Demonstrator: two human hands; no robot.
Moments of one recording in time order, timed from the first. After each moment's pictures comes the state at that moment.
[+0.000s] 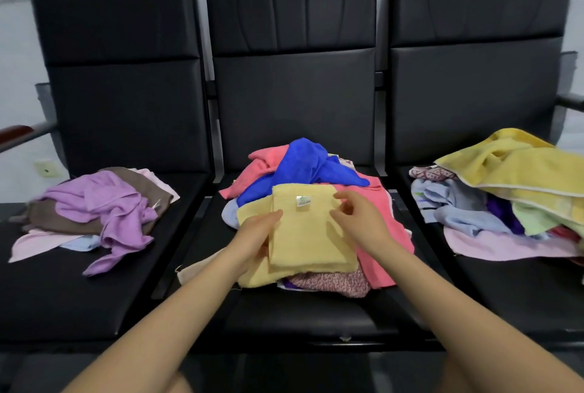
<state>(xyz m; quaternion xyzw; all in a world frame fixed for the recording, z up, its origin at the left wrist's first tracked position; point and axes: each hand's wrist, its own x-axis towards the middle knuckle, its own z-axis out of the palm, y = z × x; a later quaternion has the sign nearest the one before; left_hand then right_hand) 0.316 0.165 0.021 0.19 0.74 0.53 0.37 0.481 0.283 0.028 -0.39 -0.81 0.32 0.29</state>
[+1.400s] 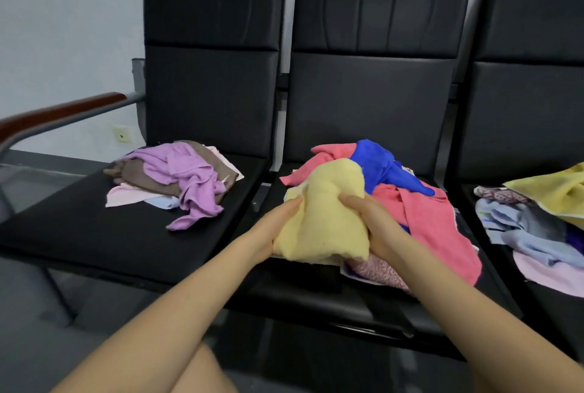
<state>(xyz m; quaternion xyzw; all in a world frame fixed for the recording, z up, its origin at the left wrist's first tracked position) 0.268 0.083 0.018 0.20 0.60 0.64 0.44 0.411 0.200 0.048 -0.28 -0.59 0.73 0.23</state>
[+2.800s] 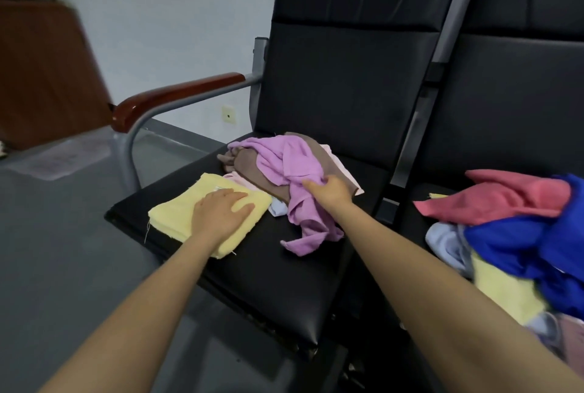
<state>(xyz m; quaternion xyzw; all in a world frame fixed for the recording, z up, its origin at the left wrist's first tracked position) -0.009 -0.118 -0.044 0.18 0.96 0.20 -0.08 0.047 0.111 -0.011 -0.26 -0.84 0.46 0.10</state>
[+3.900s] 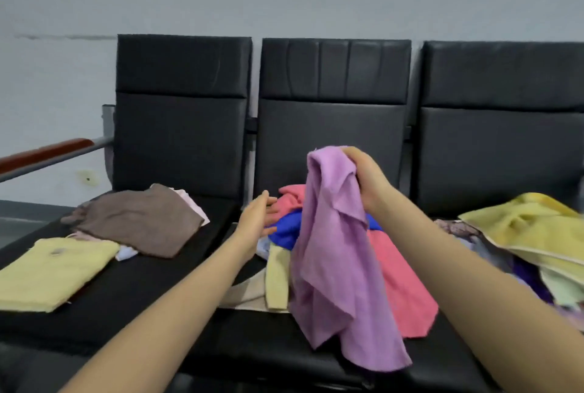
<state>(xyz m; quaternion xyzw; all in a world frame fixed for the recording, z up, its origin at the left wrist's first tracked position) 0.271 0.141 0.095 0.20 0.64 0.69 0.28 0.408 0.268 0.177 -0.17 -0.56 0.74 0.32</state>
